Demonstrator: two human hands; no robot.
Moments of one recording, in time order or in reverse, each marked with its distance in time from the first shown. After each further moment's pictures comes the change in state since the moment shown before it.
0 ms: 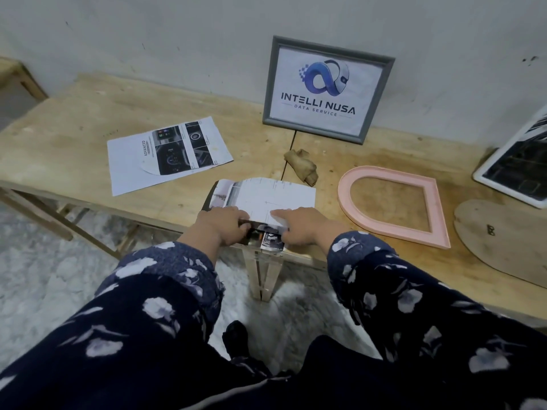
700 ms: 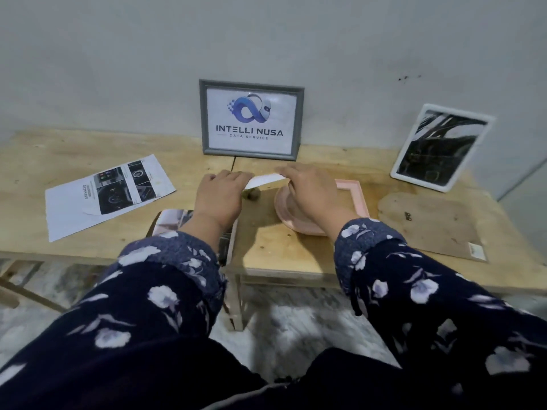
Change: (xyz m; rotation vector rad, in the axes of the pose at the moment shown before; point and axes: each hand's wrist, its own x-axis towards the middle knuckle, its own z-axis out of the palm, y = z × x) left_hand -0.006 0.126 -0.065 0.088 0.709 0.267; right_hand -0.097 0.092 -0.056 -0.038 0.876 0.089
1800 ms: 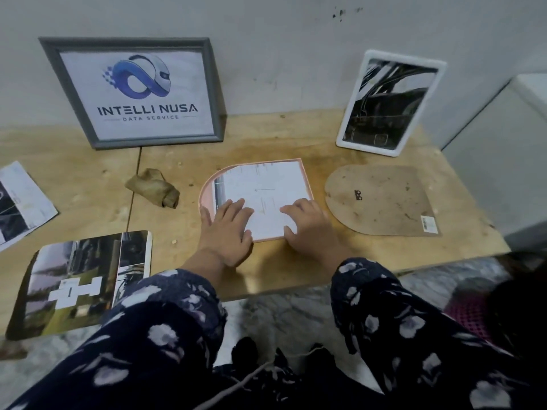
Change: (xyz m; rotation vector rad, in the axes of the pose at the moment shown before) left_hand 0.051 0.119 0.147 -0.077 -0.434 0.156; right_hand -0.094 0.146 0.086 0.141 -0.124 0.379
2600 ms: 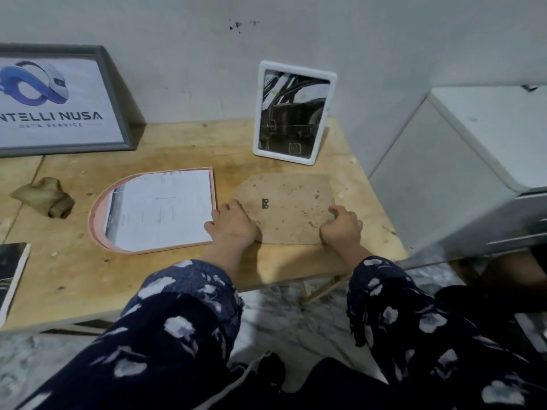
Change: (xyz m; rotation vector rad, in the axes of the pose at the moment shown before) left_hand 0.074 0.235 -0.018 -0.381 -0.037 -0.427; right_hand -0.045 0.223 -0.111 0.280 -0.034 0.780
